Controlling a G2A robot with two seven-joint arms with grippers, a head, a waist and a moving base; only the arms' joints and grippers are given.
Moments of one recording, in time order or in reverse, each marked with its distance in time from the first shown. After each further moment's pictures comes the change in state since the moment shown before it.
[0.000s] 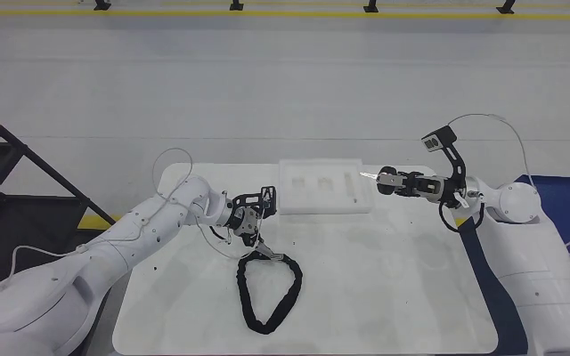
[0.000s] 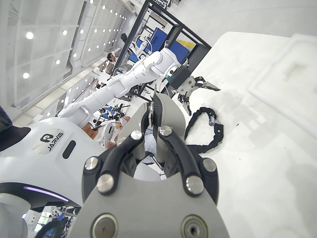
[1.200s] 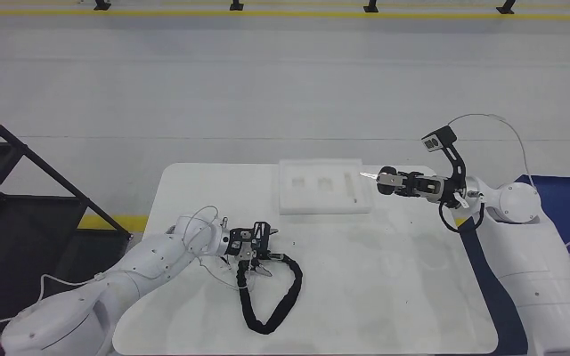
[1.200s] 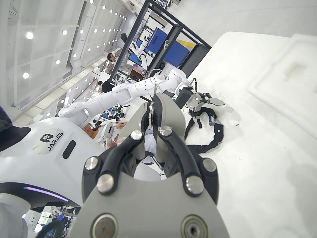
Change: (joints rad) left arm 0.203 -0.059 -0.038 0.181 0.772 0.225 0.800; right arm 0.000 0.000 0.000 0.000 0.000 0.000 0.000
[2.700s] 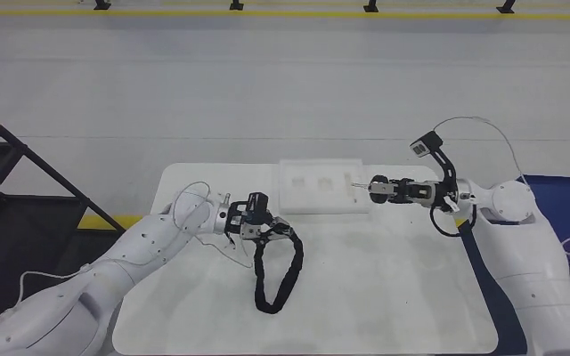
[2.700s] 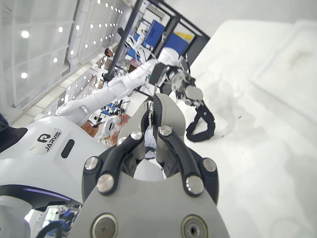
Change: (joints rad) left arm -0.031 0.050 -0.205 -0.182 0.016 -0.168 0.139; right arm -0.004 0.007 -0.026 -0.077 -0.076 0.128 0.047
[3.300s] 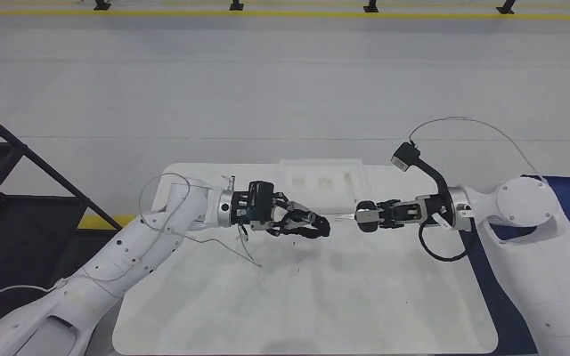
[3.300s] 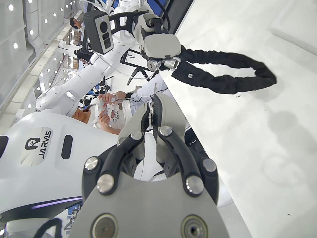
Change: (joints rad) left arm 0.106 0.081 -0.231 -0.428 -0.105 0.085 -0.203; right arm -0.118 0.050 0.083 -0.436 -0.177 0.355 0.005
